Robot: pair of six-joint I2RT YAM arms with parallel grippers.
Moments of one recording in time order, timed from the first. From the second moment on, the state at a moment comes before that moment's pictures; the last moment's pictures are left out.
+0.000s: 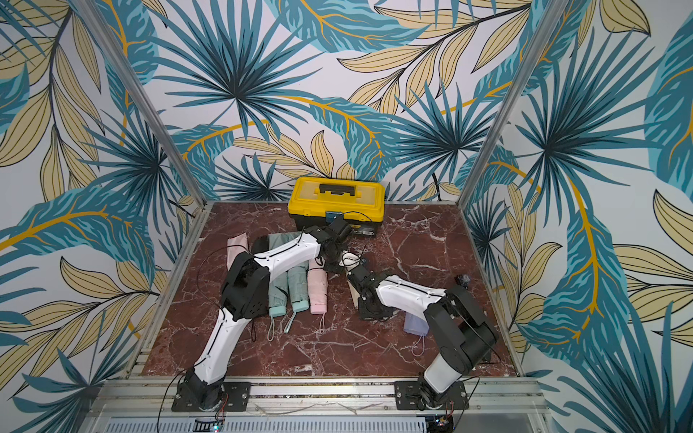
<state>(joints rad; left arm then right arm) -0.69 2.34 1.99 -0.83 0.11 1.12 0.62 1.62 0.90 -0.76 0.15 0.60</state>
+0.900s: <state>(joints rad) -0.67 2.34 2.02 -0.84 0.06 1.03 0.62 1.46 0.78 -0.61 0.00 0.62</state>
